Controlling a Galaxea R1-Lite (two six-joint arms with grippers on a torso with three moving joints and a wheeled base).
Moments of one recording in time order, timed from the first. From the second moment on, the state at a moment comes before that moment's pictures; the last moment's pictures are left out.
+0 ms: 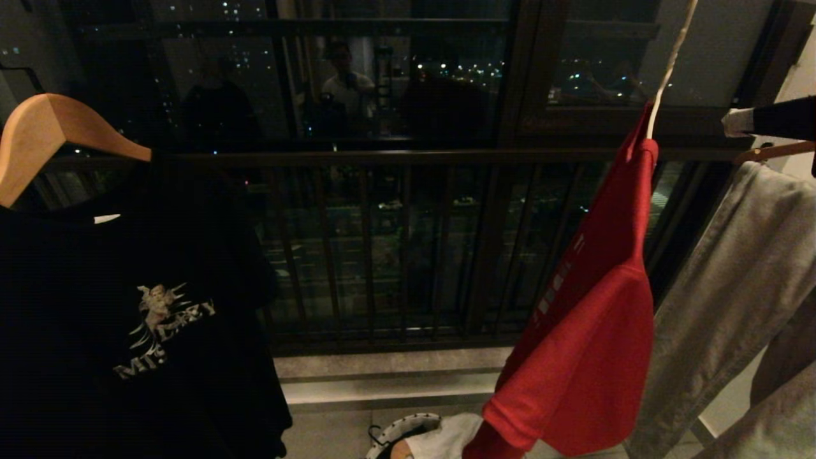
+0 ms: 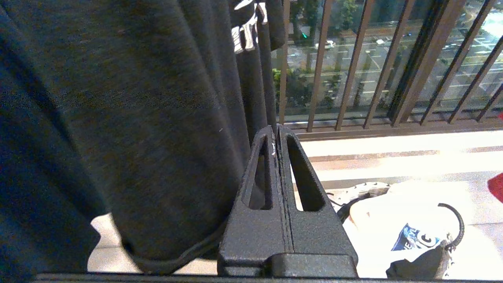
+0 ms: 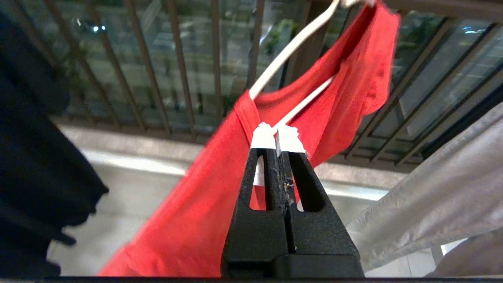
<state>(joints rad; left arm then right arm) 0.01 0.00 0.00 0.02 -0.01 0.03 0.80 1.30 -1.59 0.57 -0.65 0.15</state>
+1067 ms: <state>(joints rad) 0.01 0.00 0.00 0.02 -0.01 0.03 0.80 1.44 -1.56 0.58 -0.79 0.20</state>
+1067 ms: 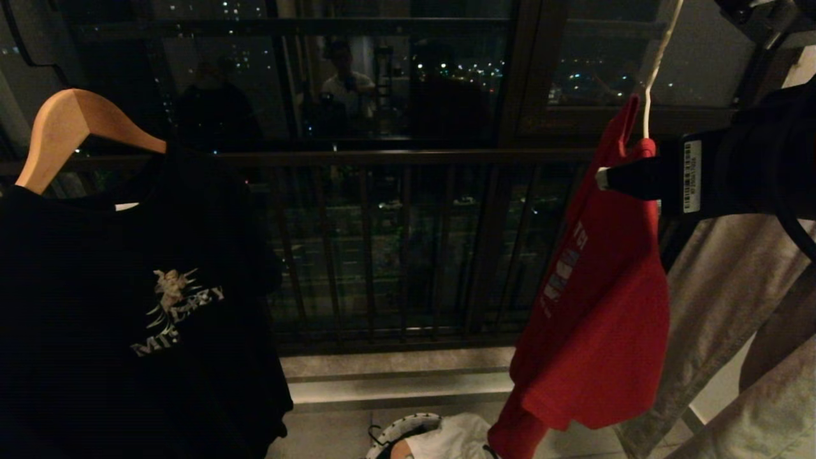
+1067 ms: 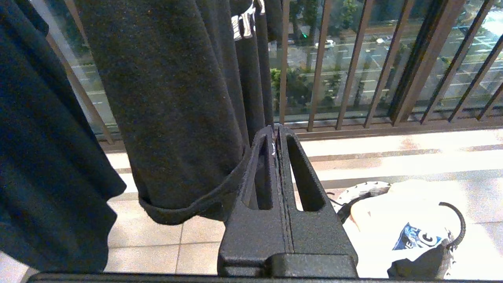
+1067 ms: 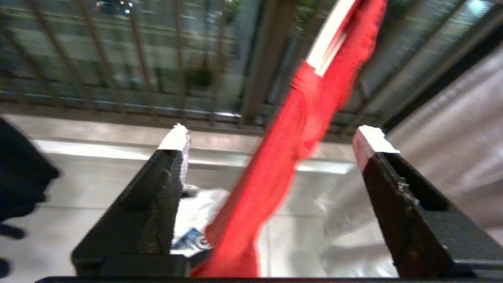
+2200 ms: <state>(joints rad) 0.01 0.00 0.00 0.01 -0.01 0.03 0.70 1.39 -1.42 0.63 -0.79 0.23</state>
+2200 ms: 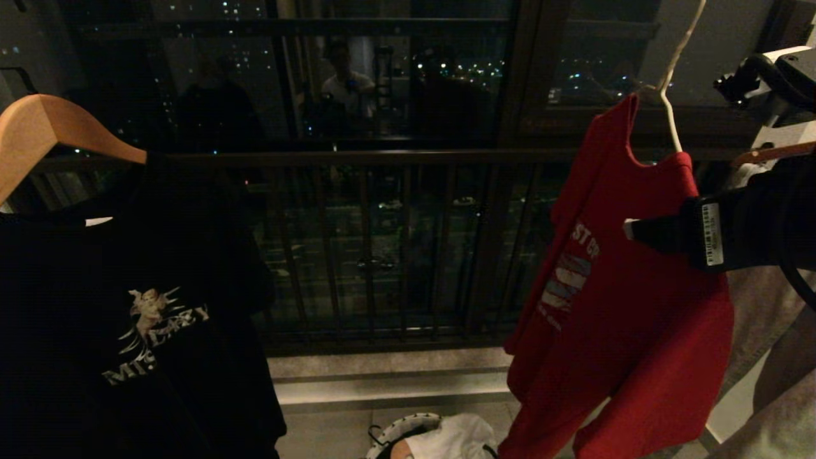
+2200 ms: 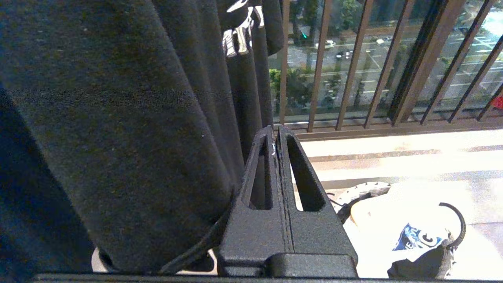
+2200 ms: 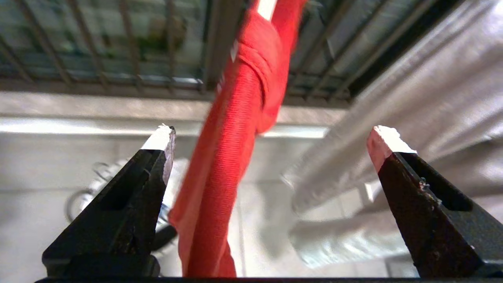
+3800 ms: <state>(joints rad) 0.01 0.00 0.00 0.01 -0.01 0.03 0.61 1.41 -1.47 0.67 -0.67 0.19</state>
